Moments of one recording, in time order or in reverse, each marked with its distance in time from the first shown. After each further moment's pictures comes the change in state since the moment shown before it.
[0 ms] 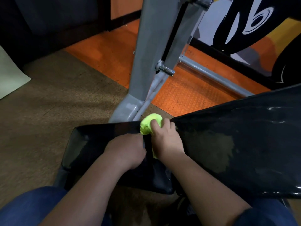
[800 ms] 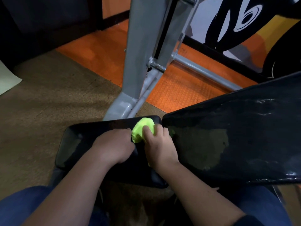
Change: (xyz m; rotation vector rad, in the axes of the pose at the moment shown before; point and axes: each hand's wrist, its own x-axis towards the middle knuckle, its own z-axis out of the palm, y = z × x) left_hand -0.006 -0.008 -0.009 -0.011 -0.034 -0.054; right_hand -0.034 0.001 0.020 0.035 0.232 -0.043
